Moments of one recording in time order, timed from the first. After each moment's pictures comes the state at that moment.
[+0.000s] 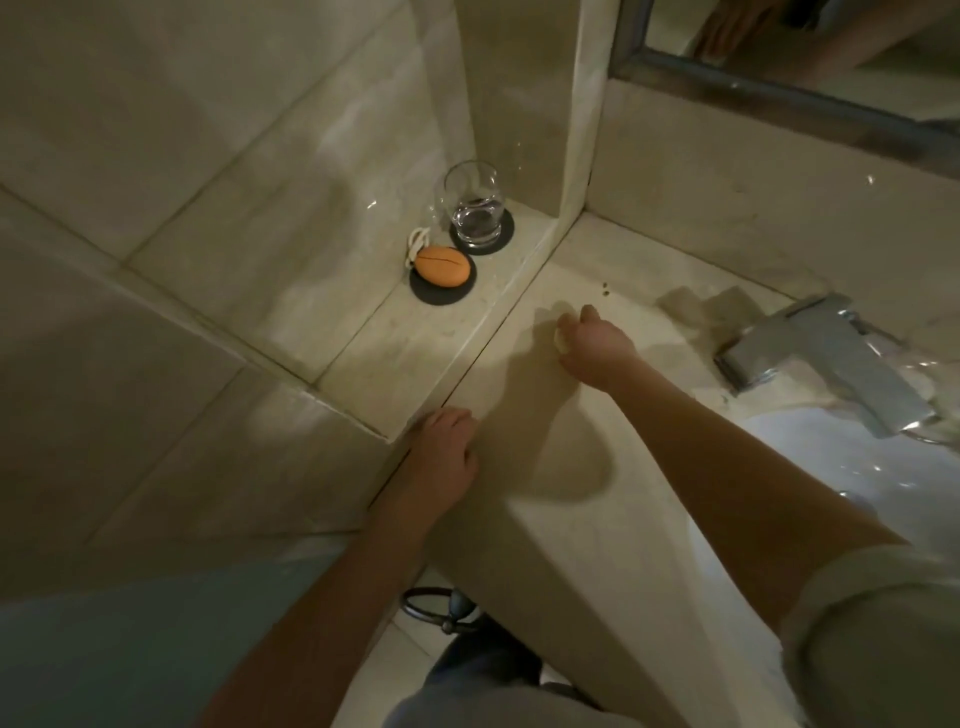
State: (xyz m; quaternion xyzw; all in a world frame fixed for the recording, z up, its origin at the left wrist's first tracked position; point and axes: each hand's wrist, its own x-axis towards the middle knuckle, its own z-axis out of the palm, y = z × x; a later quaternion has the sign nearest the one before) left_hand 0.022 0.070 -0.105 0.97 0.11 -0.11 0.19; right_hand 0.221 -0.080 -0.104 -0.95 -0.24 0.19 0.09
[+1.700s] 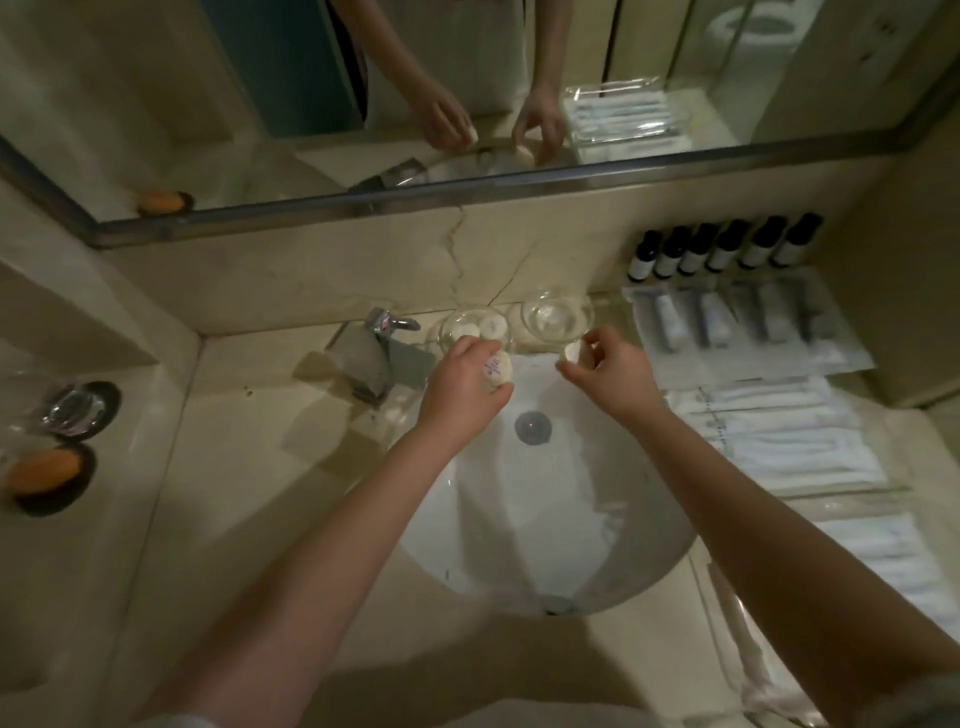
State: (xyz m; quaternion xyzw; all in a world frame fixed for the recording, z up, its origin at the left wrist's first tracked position) left_hand 0.136 -0.314 -0.002 0.93 -0.18 -0.08 0.32; right_hand 0.097 -0.498 -0.023 -0.89 0.22 -0.02 0.39
